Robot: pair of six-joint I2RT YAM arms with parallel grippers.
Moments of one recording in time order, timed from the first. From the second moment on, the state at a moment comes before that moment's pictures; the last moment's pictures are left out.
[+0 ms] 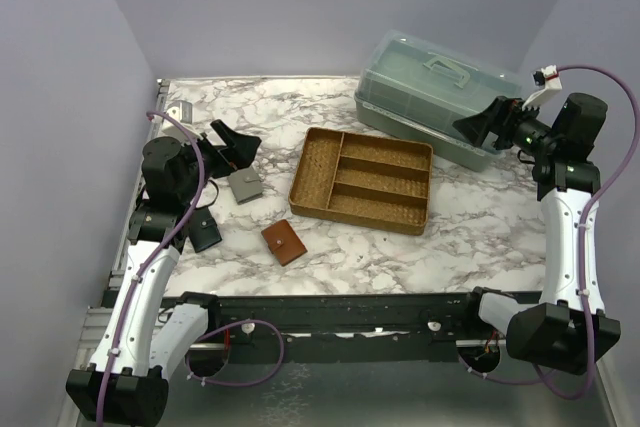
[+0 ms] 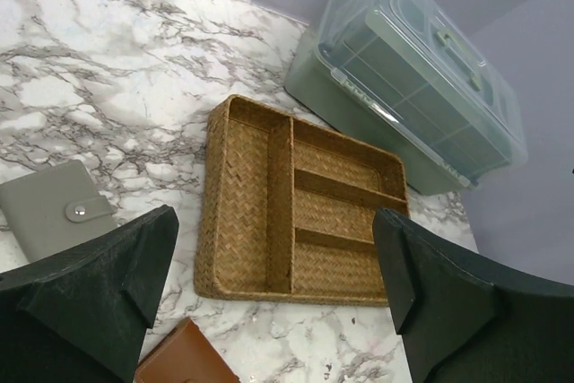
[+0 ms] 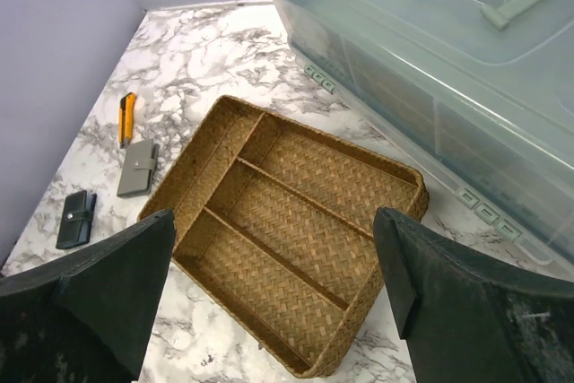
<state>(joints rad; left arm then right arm) -0.11 0.83 0.89 -0.24 0.26 -0.58 -0.28 1.12 1.18 -0.38 -0.79 0.18</state>
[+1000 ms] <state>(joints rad) -0.60 1.01 0.94 -0.58 -0.10 -0.69 -0.27 1.10 0.96 -0.64 -1.37 -0.56</state>
